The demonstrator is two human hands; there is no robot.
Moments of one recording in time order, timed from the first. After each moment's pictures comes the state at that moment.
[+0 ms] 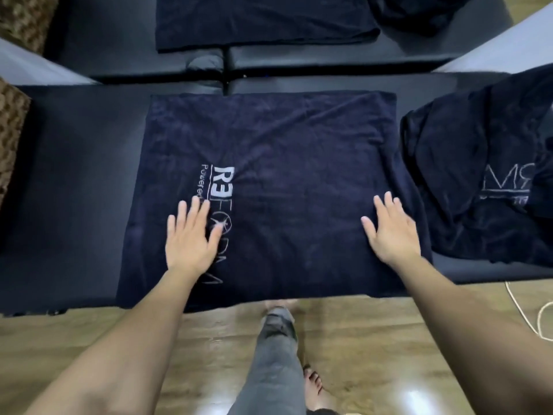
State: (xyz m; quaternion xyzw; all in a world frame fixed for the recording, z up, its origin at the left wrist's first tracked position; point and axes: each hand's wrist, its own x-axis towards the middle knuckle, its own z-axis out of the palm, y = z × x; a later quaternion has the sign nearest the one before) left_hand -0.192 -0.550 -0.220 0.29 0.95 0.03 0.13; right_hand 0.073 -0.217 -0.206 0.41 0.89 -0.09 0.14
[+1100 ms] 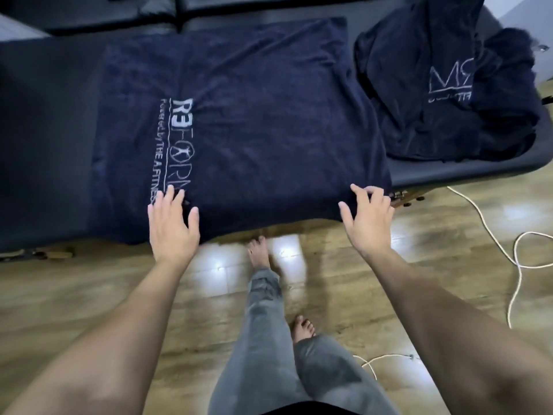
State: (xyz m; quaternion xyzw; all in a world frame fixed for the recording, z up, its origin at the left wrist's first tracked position) left_hand -0.050 -0.613 -0.232 0.27 0.95 0.17 0.05; right_hand 0.225 -0.333 -0.240 0.47 0.87 -0.14 -0.09
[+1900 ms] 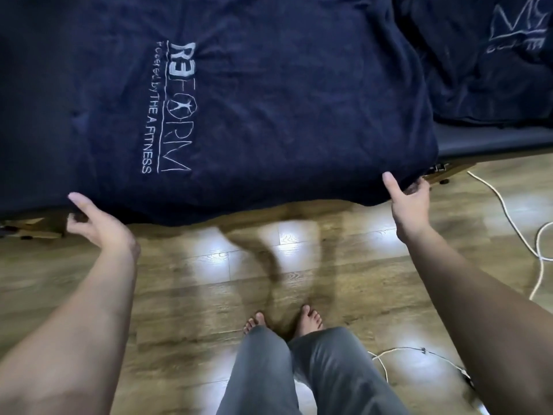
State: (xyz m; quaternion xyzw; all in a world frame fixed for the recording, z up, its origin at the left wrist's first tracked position) left_hand -0.113 -0.684 -0.291 -0.31 0.72 0.62 -0.02; right_hand 0.237 -0.314 -0.308 0.62 0.52 -0.54 -0.25
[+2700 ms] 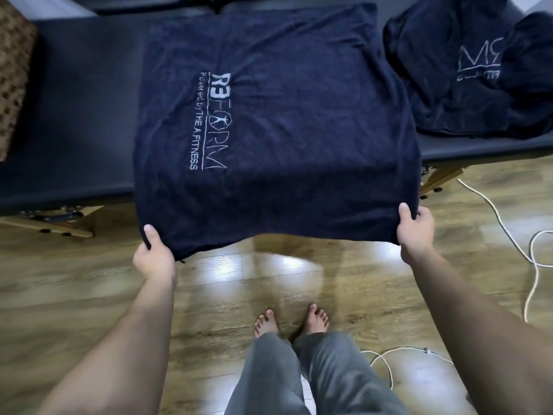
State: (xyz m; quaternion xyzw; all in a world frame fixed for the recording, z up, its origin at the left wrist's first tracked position) left_hand -0.022 -0.757 -0.253 -0.29 0.79 0.53 0.09; right_hand 0.284 -0.386 -0.247 0.65 0.51 -0.50 -0.25
